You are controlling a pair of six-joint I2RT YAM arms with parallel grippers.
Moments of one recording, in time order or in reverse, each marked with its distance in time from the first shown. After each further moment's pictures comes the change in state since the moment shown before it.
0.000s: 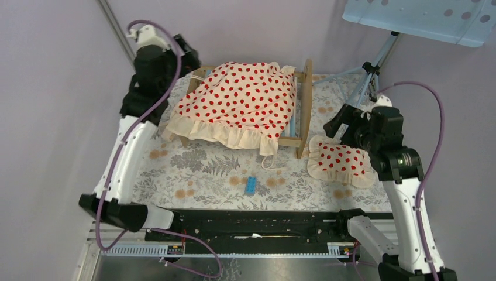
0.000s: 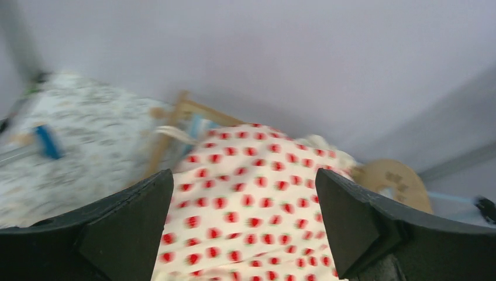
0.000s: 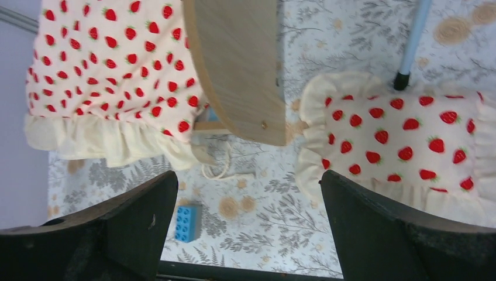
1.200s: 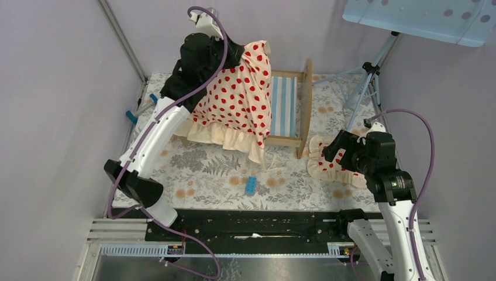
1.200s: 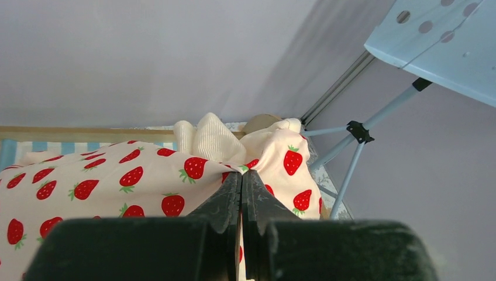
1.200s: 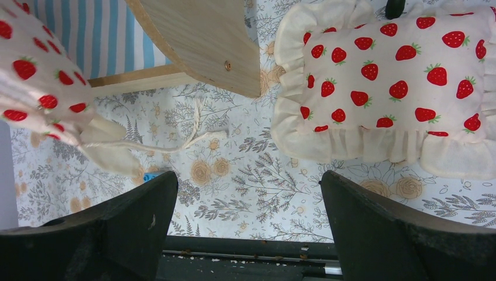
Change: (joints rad) left arm -0.191 0.180 0.191 0.089 0.181 -0.006; right arm -0.006 -0.164 -0.225 -0.037 -0.015 0.001
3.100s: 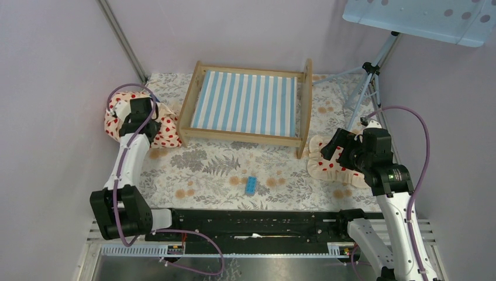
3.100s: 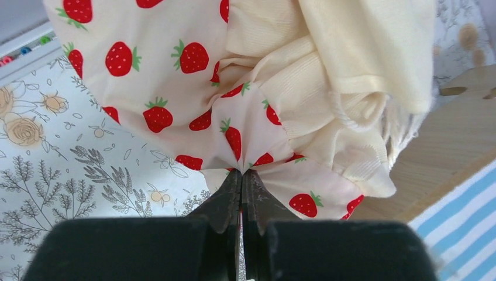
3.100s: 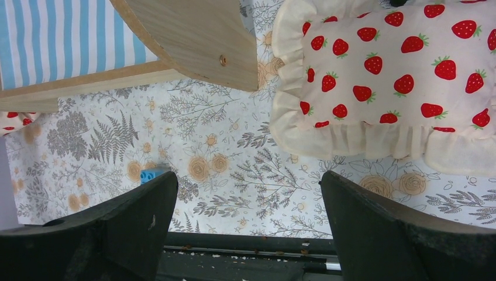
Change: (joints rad) left arm 0.676 -0.293 -0.877 -0.228 -0.325 -0.355; right arm 0.000 0.047 0.001 0.000 -0.011 0.005
